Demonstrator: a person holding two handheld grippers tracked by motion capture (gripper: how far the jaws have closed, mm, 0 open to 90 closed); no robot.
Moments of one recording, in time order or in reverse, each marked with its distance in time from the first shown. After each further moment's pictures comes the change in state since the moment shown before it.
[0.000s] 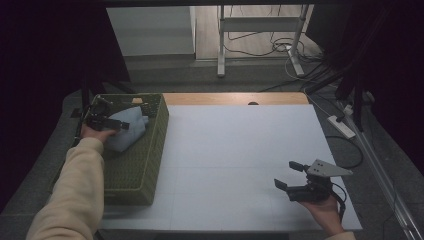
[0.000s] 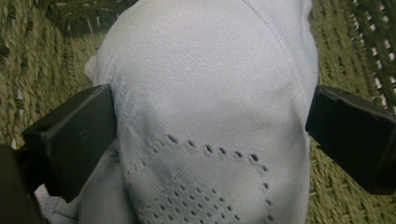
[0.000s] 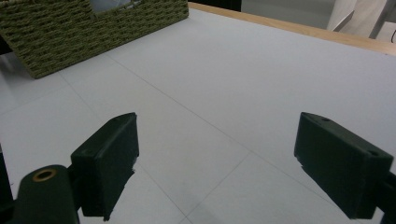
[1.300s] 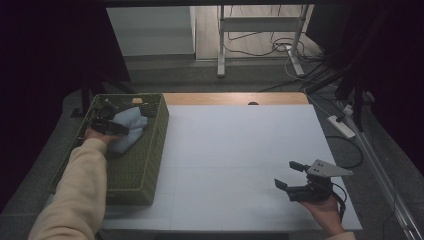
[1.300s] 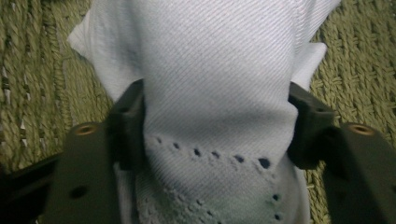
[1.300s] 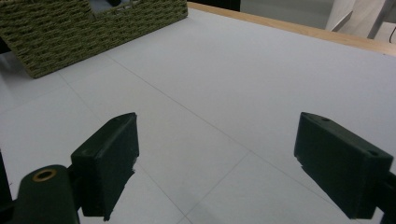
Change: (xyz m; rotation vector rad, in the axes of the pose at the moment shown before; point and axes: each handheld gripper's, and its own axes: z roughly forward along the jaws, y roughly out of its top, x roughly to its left) left arm -0.007 -0.002 0.013 0.096 0.036 0.013; right arm 0.000 0.000 -0.001 0.002 -0.004 -0.003
